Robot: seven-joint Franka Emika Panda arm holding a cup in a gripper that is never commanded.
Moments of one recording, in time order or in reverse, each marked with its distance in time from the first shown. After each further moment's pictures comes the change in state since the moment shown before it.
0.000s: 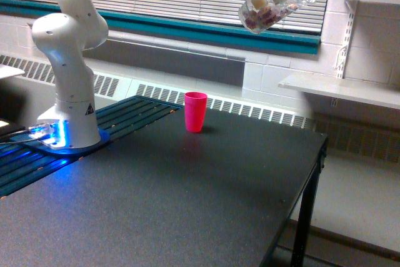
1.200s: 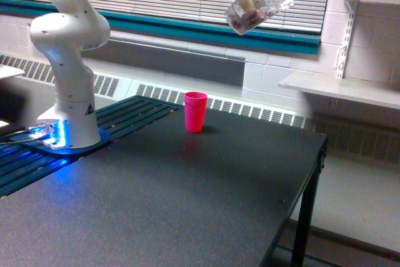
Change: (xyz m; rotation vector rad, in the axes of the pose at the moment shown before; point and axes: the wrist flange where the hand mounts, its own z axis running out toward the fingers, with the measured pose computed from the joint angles) arm -0.107 0.003 -0.030 0.020 0.000 -0.230
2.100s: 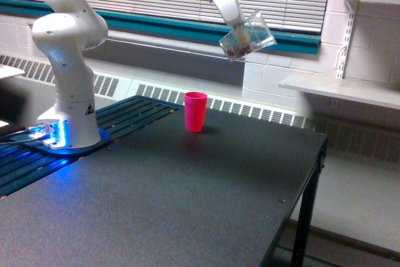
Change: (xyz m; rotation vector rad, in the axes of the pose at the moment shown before) arm -0.143 -0.027 0.035 0.010 -0.146 -0.285
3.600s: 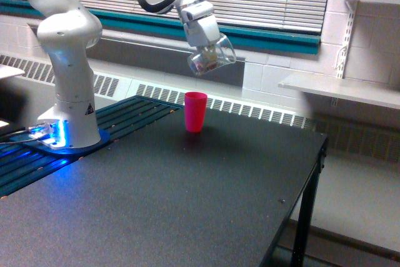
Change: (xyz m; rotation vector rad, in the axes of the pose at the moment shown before) arm -0.178 -0.020 0.000 0.037 -0.144 -0.463
